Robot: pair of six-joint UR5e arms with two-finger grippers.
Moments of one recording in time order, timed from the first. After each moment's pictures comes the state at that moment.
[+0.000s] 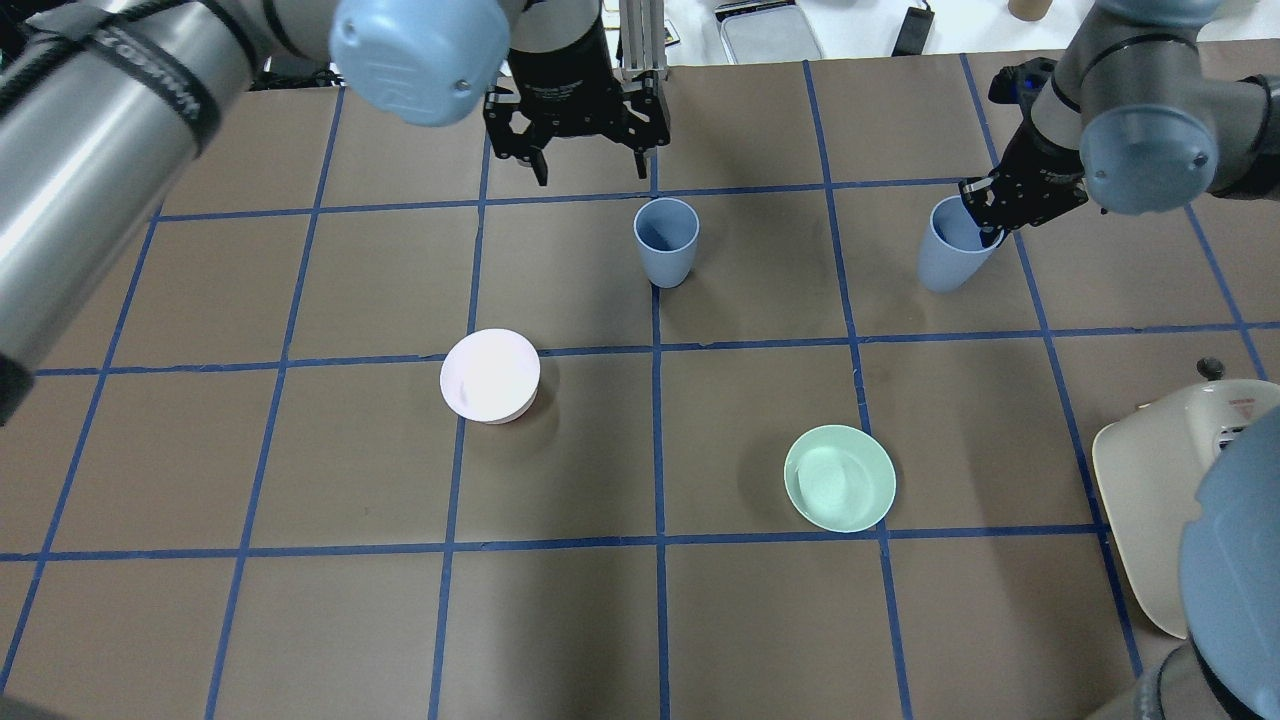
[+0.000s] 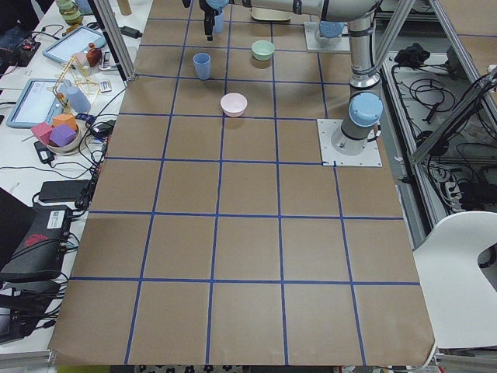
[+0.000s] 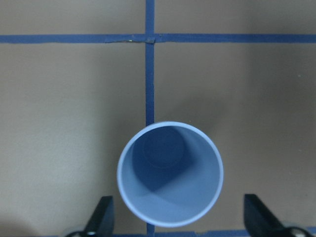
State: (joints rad) left arm -1.82 -1.90 -1.26 -1.51 1.50 -0.24; right arm 1.33 -1.21 1.62 -1.99 -1.54 -0.20
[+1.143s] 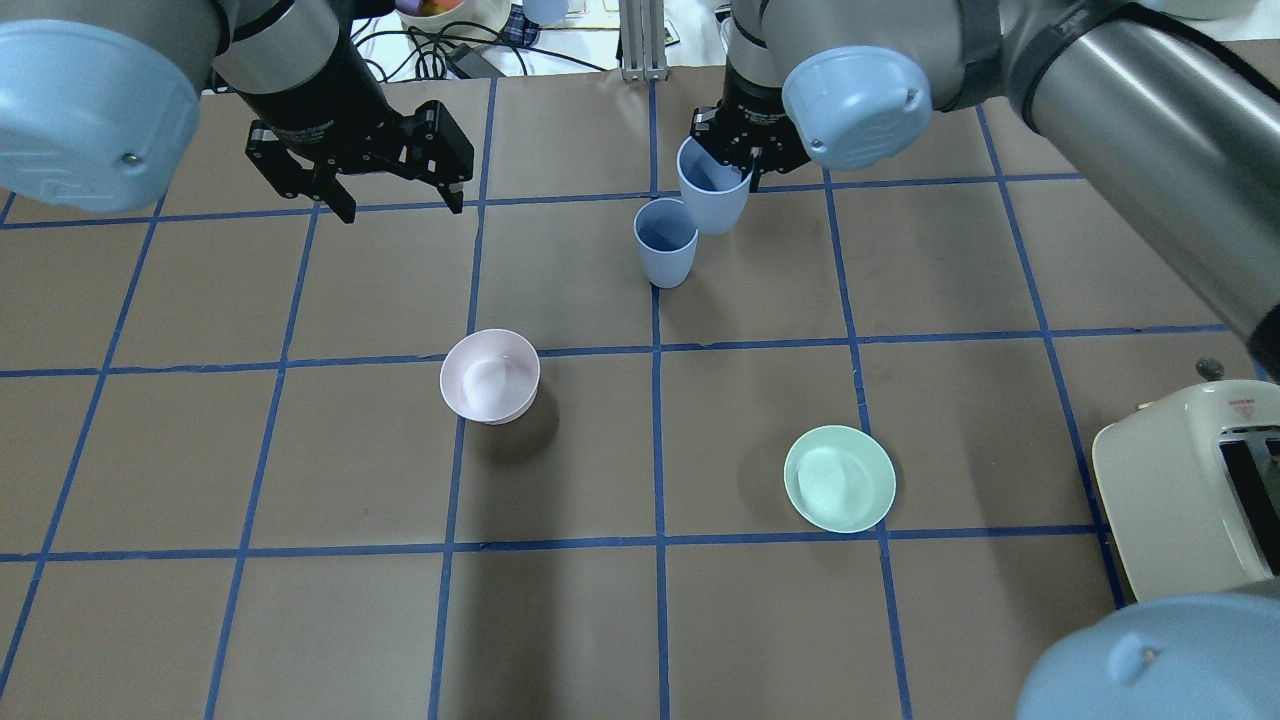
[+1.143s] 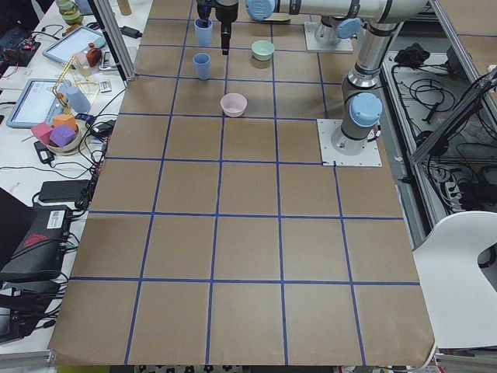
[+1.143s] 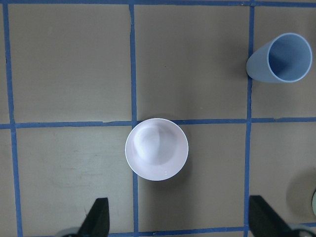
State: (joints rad) left arm -1.63 -1.64 -1.51 -1.49 1.52 -0.06; right arm 1.80 -1.17 1.38 -1.90 -1.59 0.44
